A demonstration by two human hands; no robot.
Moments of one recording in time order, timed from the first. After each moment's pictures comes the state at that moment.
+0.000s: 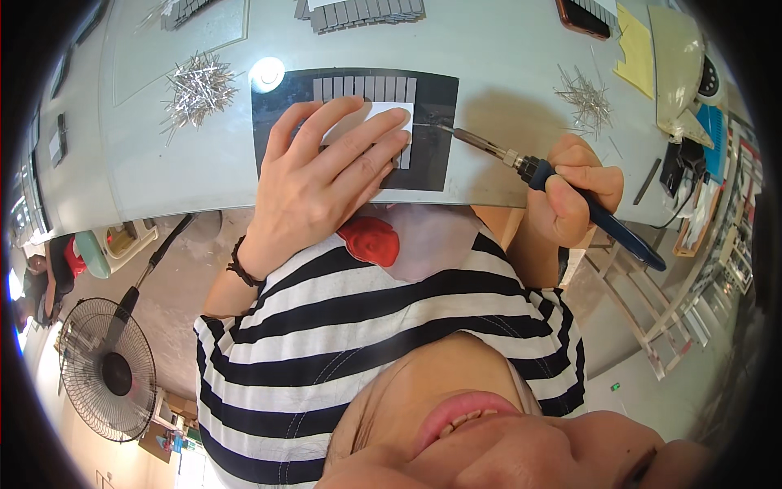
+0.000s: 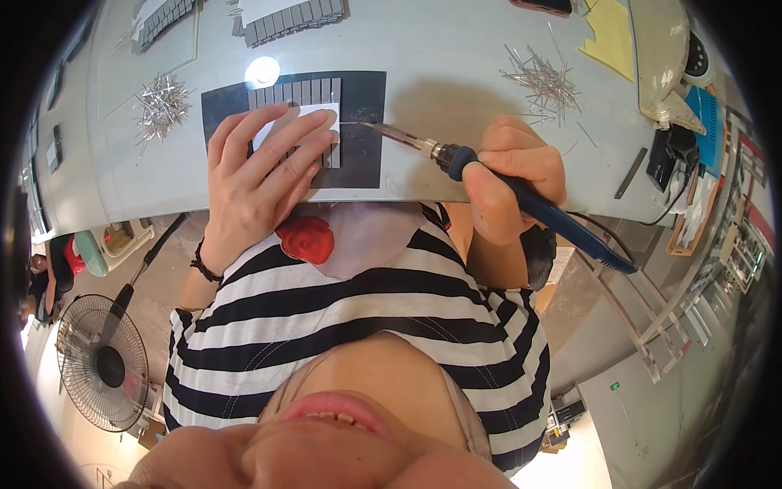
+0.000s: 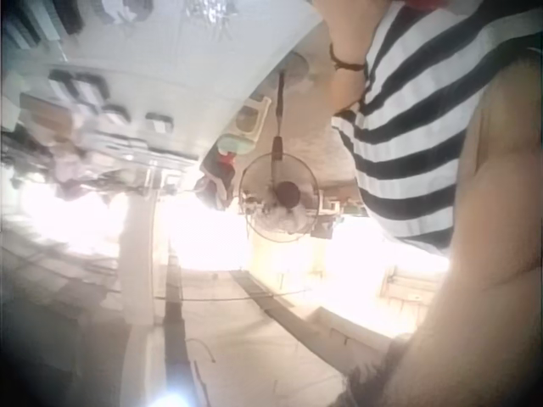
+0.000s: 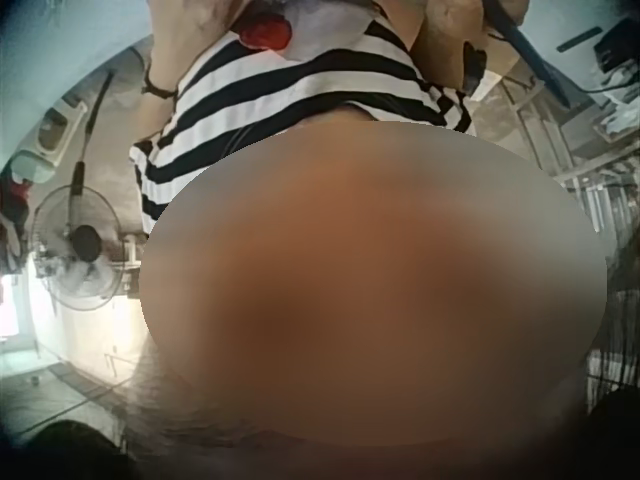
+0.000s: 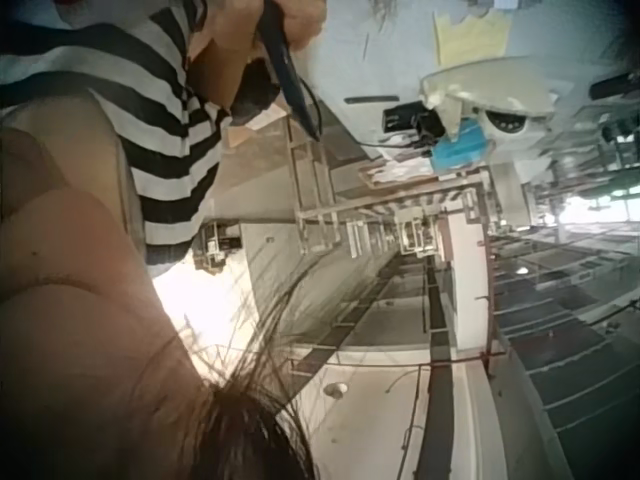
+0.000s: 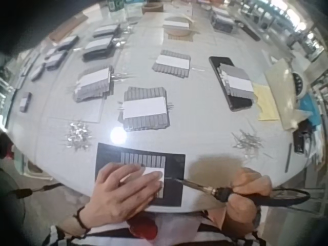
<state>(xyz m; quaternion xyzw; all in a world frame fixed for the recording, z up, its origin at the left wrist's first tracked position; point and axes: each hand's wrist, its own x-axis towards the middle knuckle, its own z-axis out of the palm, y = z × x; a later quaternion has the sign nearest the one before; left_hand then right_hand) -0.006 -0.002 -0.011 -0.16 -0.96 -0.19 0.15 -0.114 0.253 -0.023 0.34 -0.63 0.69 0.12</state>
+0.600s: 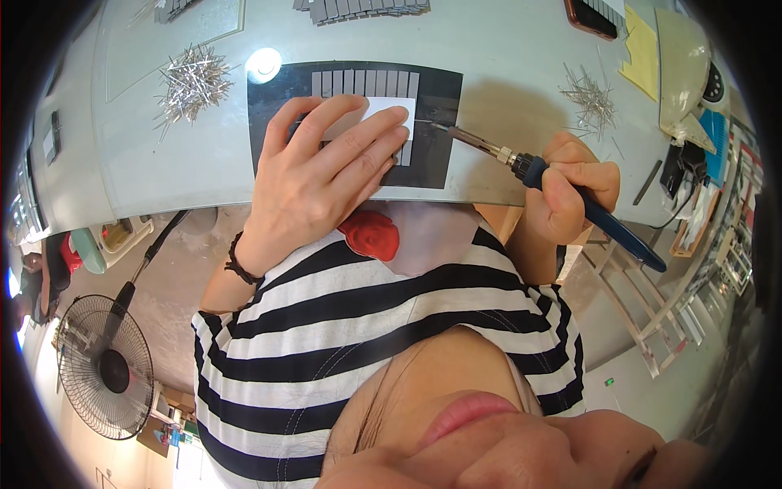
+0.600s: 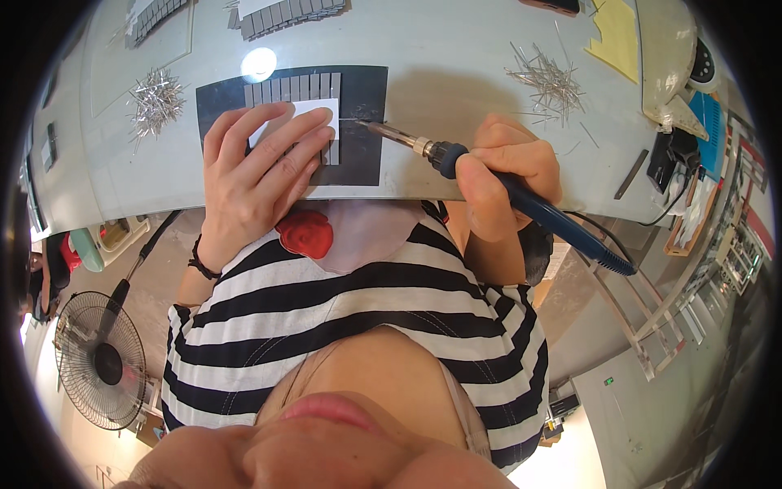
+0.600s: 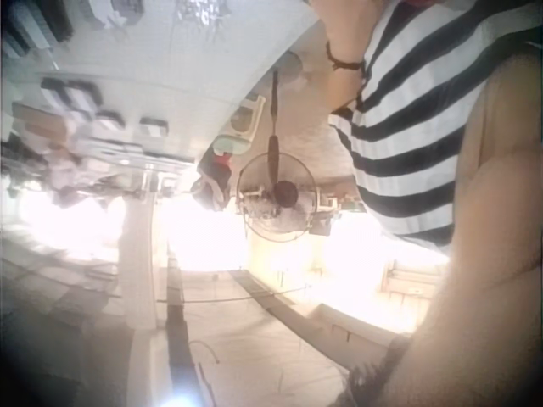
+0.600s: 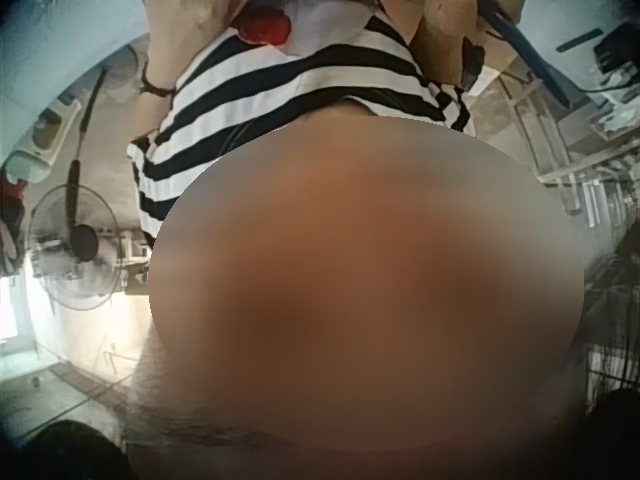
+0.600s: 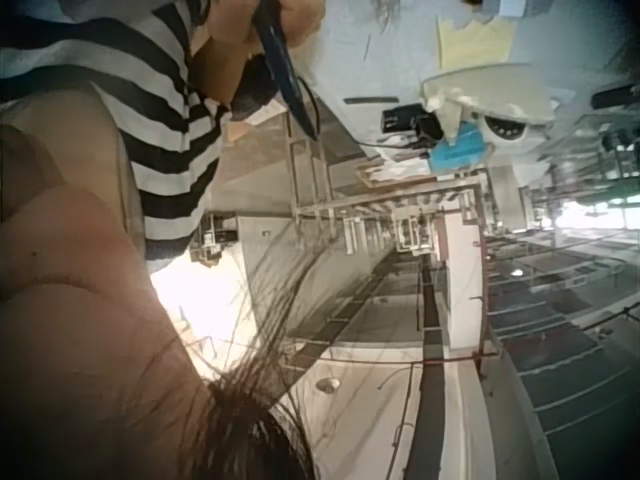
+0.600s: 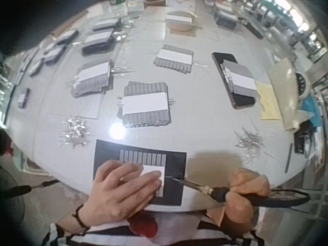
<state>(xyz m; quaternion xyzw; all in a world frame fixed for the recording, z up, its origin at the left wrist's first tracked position) -0.006 -0.004 -0.016 -0.18 -0.95 -0.19 0.16 -0.110 0.245 -0.017 0.32 -0.65 0.69 0.07</state>
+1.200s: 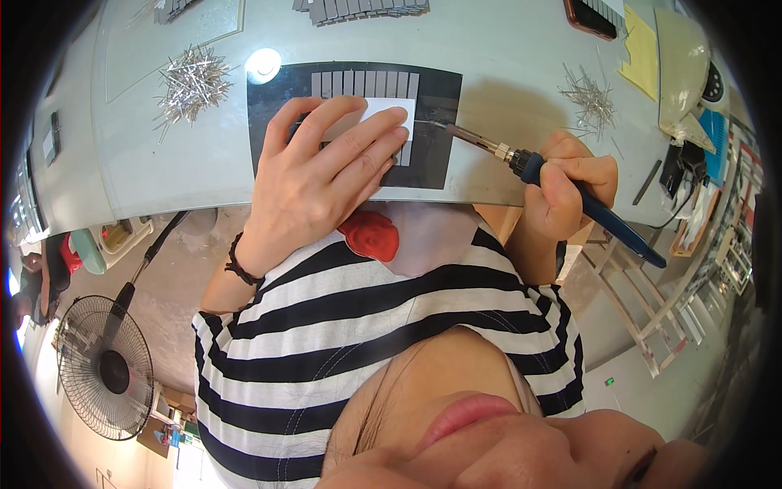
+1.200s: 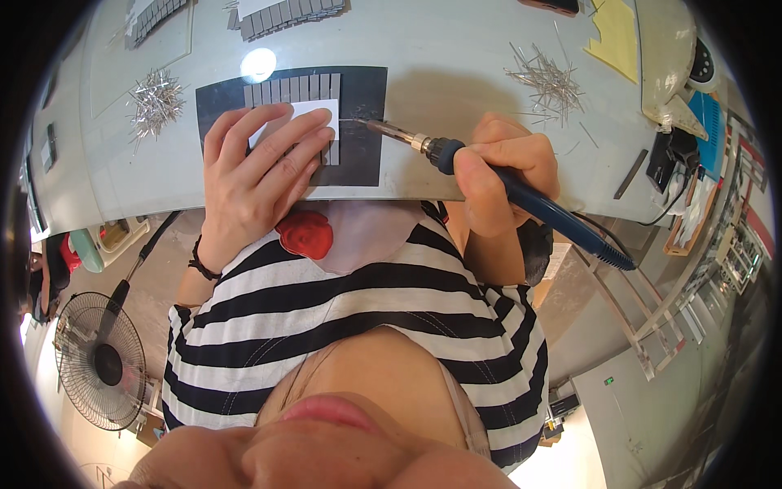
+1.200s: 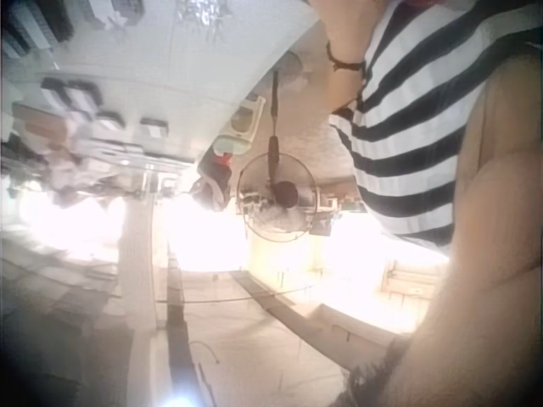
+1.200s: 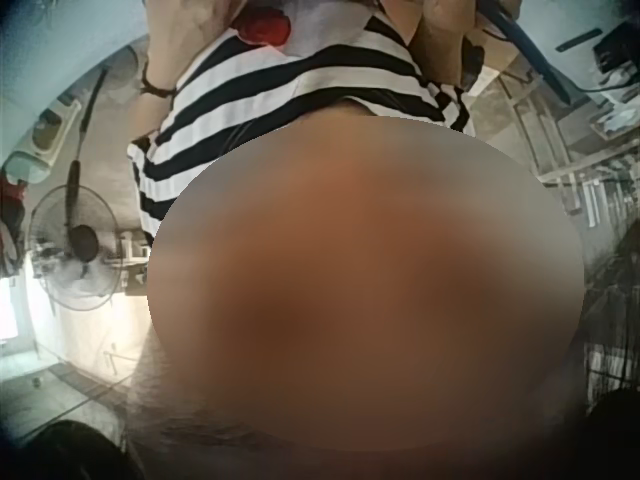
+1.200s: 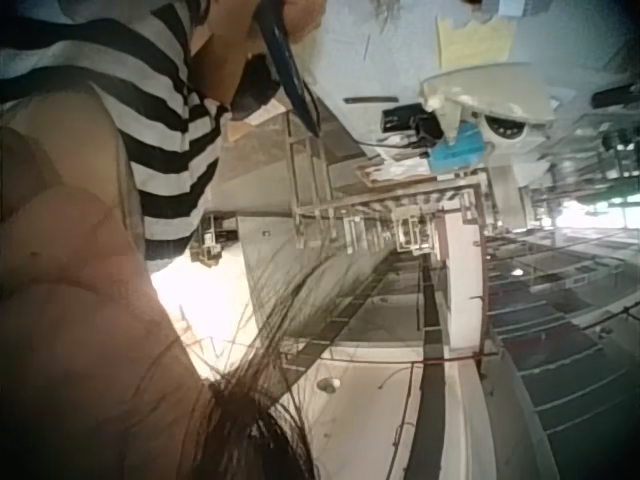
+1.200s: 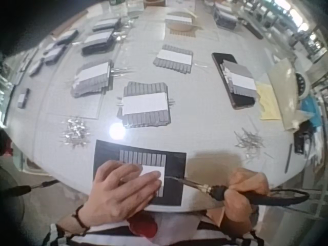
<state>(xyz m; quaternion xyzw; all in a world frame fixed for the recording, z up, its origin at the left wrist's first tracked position) -0.006 -0.004 -0.015 -0.17 -0.95 -0.19 0.15 -0.109 0.243 -0.017 0.30 -0.66 0.68 0.07</state>
